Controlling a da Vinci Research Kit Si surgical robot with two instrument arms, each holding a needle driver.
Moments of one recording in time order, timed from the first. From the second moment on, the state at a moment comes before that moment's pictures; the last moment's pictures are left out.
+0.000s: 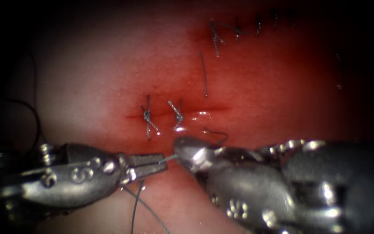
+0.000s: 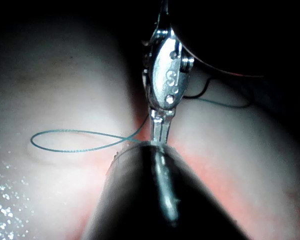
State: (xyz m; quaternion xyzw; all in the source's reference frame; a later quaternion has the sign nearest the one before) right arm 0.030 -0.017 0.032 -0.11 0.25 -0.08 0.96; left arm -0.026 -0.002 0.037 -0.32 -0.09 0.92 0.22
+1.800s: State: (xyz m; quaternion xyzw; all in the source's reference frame) right arm 0.023 -0.013 0.035 -0.10 0.25 -0.03 0.96; left arm -0.025 -0.003 0.044 -0.36 -0.19 0.89 0.22
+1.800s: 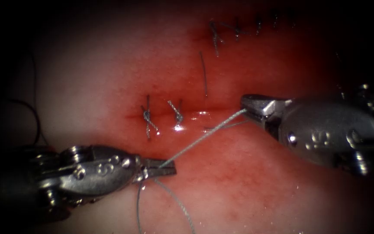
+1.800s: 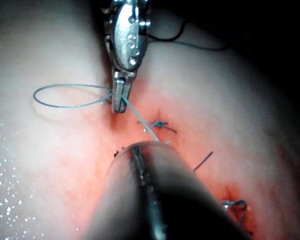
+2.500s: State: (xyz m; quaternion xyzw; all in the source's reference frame) right arm 0.017 -0.007 0.037 -0.06 0.39 0.05 0.92; left arm -0.021 0.000 0.045 -0.34 -0.14 0.91 0.21
